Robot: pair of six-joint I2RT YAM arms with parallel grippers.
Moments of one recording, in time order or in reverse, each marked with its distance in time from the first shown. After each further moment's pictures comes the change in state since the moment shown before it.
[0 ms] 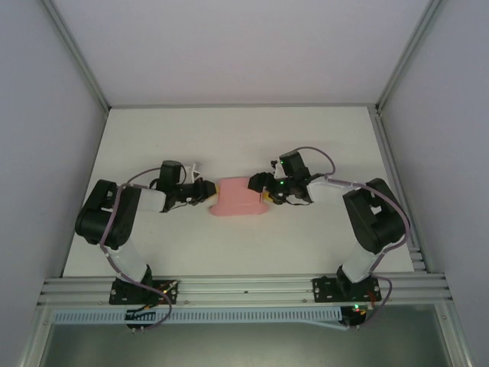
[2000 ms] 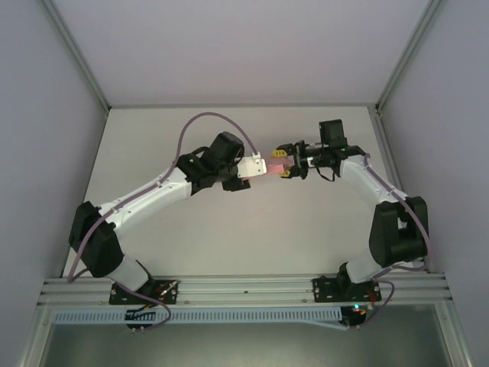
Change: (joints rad) left arm -0.537 -0.180 0.703 -0.927 -0.854 1.447; right arm -0.283 -0.171 0.267 -0.428 -0.457 0.631
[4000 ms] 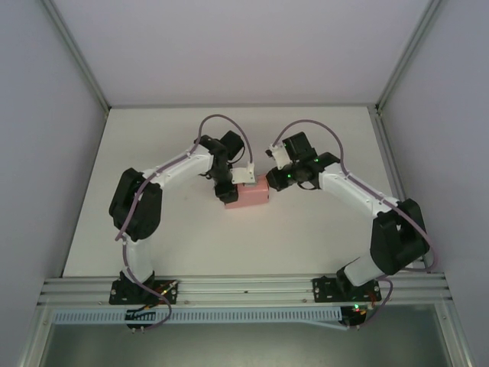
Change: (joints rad) left arm 0.149 0.377 0.219 -0.488 0.259 0.017; right arm 0.304 -0.019 0.009 -0.182 0.774 -1.444
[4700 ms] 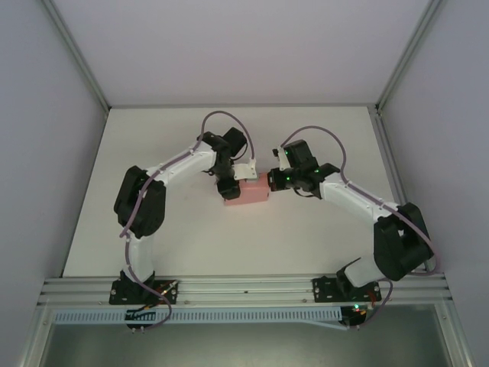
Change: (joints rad) left arm 0.000 0.047 0.073 -0.012 -0.044 -0.034; right arm 0.019 -0.060 -0.163 0.228 0.052 0.308
